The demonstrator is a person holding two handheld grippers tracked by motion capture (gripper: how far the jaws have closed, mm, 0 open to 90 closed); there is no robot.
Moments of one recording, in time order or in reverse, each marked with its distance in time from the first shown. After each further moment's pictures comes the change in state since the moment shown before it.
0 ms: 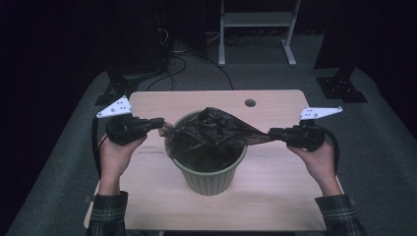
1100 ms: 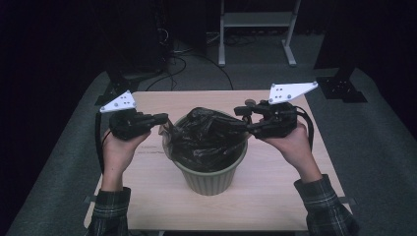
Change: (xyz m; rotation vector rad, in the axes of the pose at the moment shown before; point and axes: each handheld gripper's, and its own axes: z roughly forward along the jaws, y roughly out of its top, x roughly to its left) left arm -0.001 0.012 0.005 -0.007 -0.011 0.010; right arm 0.088 0.098 0.029 -0.090 0.210 -0.287
